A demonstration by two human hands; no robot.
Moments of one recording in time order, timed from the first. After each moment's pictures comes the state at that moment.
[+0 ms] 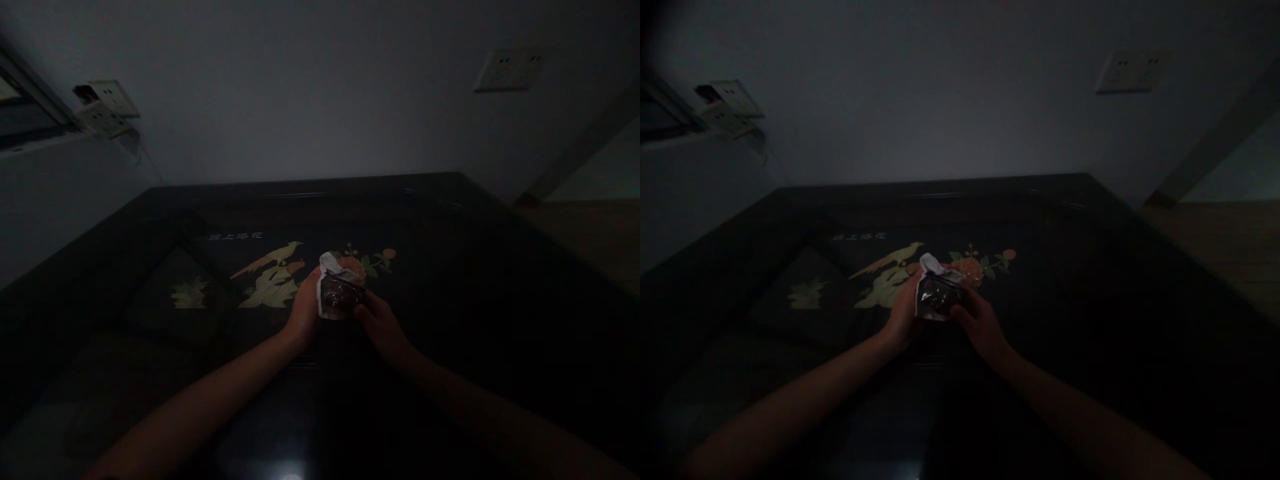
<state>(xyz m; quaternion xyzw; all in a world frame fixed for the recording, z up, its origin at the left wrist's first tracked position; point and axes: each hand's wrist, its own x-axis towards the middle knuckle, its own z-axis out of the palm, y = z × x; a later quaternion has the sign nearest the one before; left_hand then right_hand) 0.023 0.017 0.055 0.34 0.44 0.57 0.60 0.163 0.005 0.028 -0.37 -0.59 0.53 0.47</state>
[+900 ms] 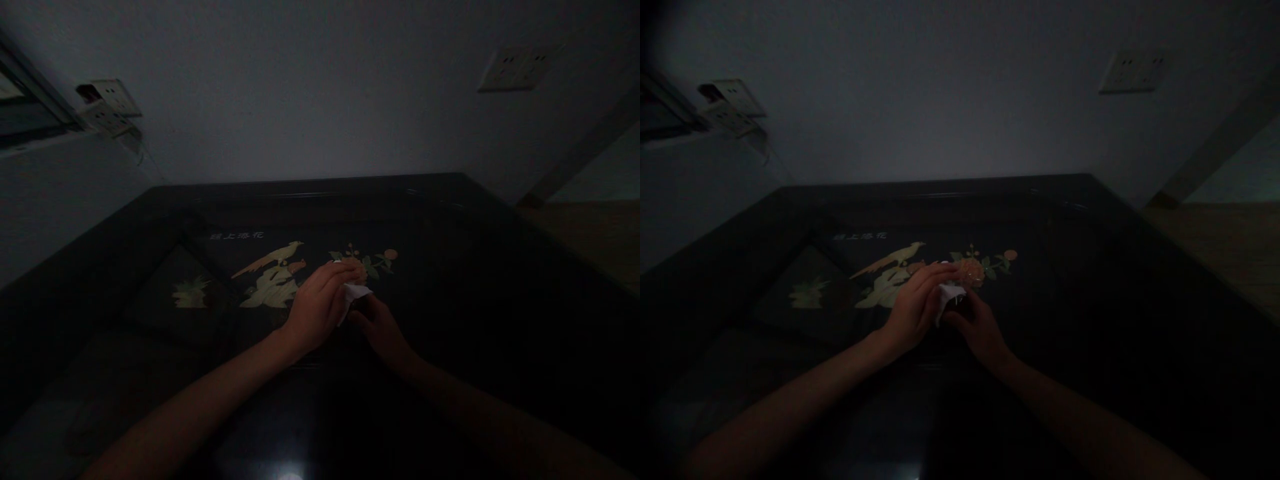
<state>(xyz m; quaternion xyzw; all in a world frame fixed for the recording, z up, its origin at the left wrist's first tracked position) 0.008 0.013 0.071 0.83 0.34 0.42 0.15 0.160 0.002 0.024 -0.41 -0.58 0.52 0.47</state>
